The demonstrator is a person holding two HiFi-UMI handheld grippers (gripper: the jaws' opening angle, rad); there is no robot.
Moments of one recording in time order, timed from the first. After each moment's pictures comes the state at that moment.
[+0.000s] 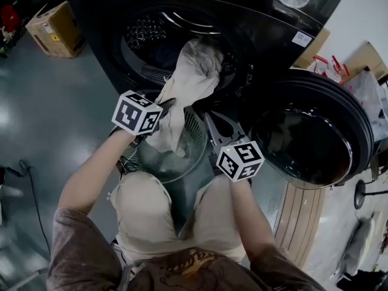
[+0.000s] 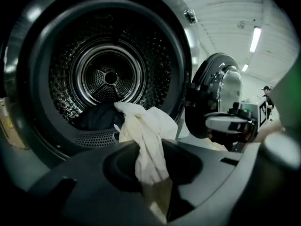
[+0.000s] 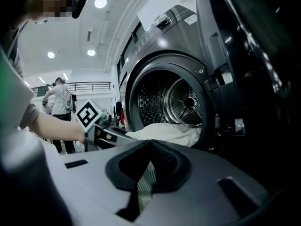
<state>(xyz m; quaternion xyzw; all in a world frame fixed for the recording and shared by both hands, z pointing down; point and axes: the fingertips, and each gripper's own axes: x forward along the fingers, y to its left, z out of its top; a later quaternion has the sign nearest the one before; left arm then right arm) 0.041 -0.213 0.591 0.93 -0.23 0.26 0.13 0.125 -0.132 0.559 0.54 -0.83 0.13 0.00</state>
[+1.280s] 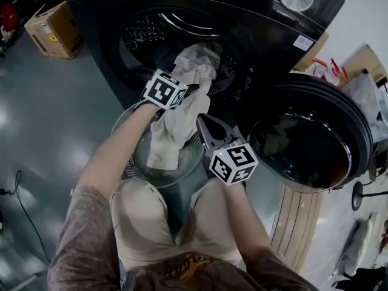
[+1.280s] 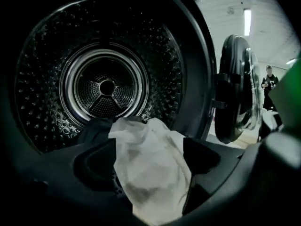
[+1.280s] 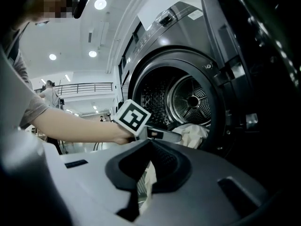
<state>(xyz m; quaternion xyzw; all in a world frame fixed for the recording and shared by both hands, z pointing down) 0.117 -0.303 0.603 0.93 -0.27 0.26 0.04 0.108 -0.137 0.559 0.53 -0.84 0.14 0.00</state>
